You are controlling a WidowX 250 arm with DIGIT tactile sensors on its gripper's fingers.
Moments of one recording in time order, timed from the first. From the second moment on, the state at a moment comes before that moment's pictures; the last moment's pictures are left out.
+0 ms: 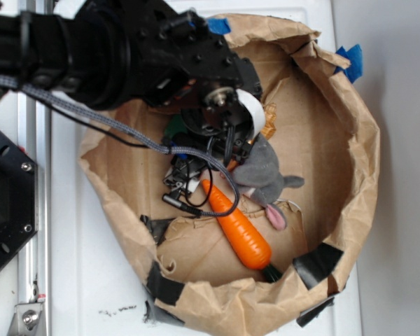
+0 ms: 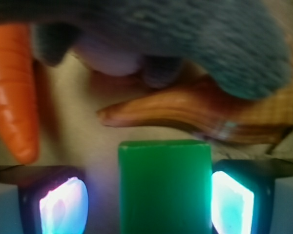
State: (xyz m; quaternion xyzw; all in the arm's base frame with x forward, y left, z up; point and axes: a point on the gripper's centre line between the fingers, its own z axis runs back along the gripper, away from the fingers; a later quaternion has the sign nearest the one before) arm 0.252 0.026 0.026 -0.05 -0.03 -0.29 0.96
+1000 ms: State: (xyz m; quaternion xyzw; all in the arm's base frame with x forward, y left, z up) arm 0.256 0.027 0.076 -0.06 -0.06 -0.21 0.97
